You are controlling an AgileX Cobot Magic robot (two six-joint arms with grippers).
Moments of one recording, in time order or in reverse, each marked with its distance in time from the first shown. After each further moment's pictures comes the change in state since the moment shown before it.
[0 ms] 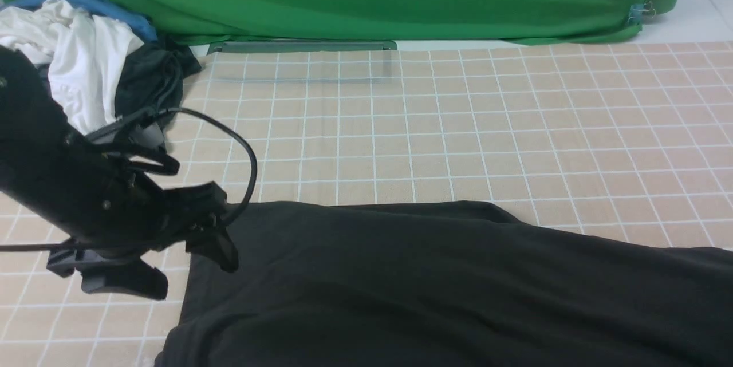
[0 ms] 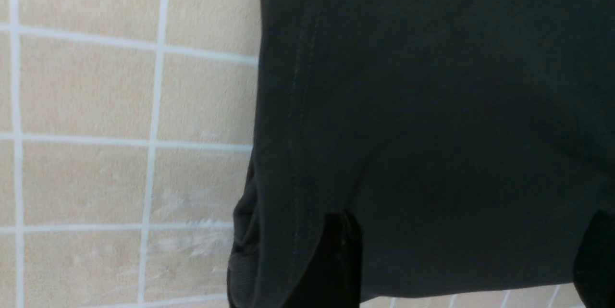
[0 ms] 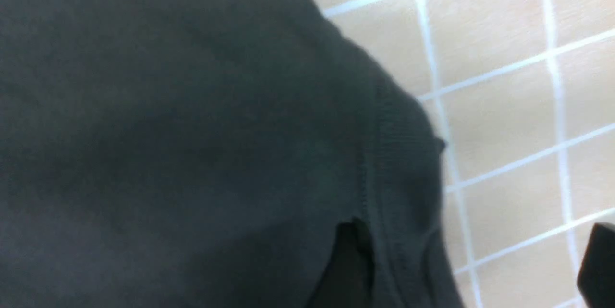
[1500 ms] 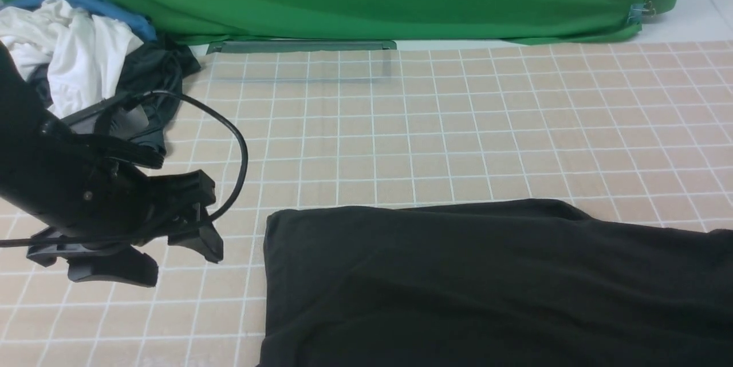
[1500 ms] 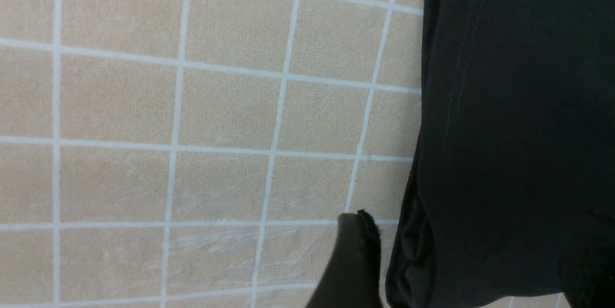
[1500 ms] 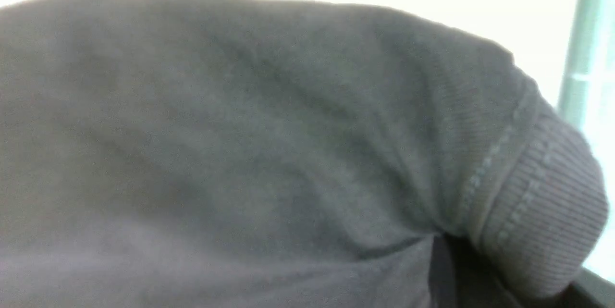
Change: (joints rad) right arm 0.062 0.147 -0.325 -0.216 0.274 0.106; left arm 0.000 -0.056 -0.018 0.041 0.021 -0.005
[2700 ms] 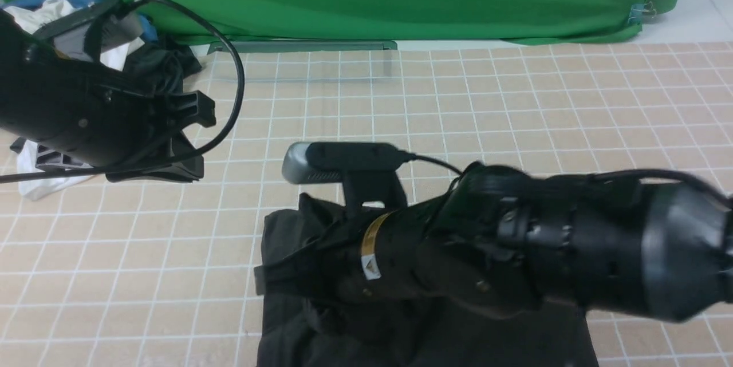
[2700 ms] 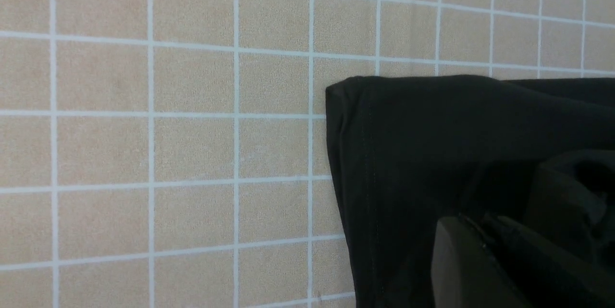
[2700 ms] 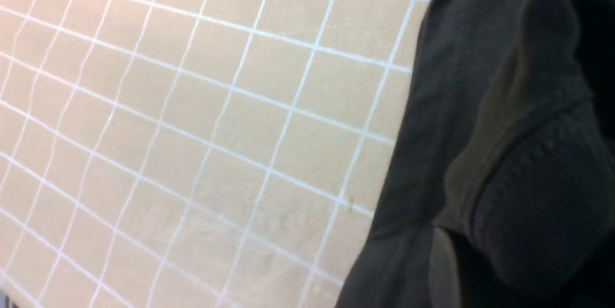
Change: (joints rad) right arm 1.293 0.162 -0.051 0.468 -0.831 0.544; left arm 0.000 0.004 -0.132 -0.011 -0.126 0.103
